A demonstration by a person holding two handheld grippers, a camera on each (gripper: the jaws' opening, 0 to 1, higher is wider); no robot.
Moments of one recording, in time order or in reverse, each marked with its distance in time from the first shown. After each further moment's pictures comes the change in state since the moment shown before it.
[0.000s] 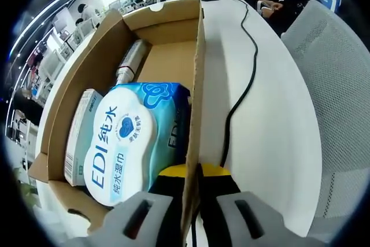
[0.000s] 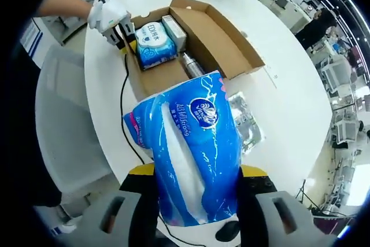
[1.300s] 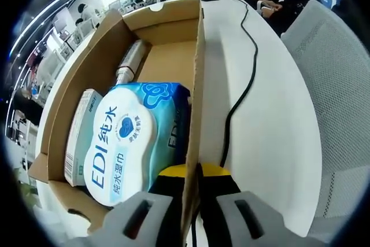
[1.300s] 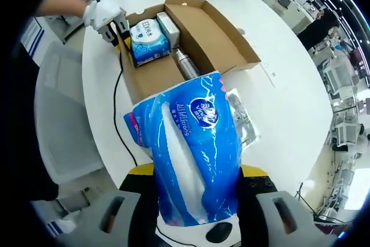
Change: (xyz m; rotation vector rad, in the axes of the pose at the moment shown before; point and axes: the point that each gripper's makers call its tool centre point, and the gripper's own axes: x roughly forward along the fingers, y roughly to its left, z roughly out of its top) left arm 0.001 0.000 0.001 0.001 0.001 -0.001; right arm 0.004 -0.025 0.000 -0.022 0.006 0.017
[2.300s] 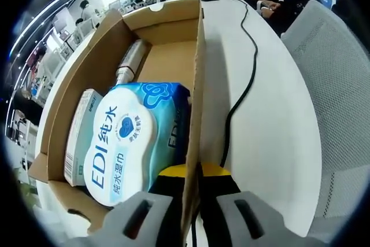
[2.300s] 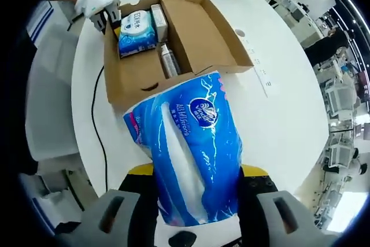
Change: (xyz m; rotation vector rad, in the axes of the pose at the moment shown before) left arm 0.001 0.001 0.000 -0.001 0.000 -0.001; right arm 0.027 -0.051 0.012 -0.146 -0.005 -0.021
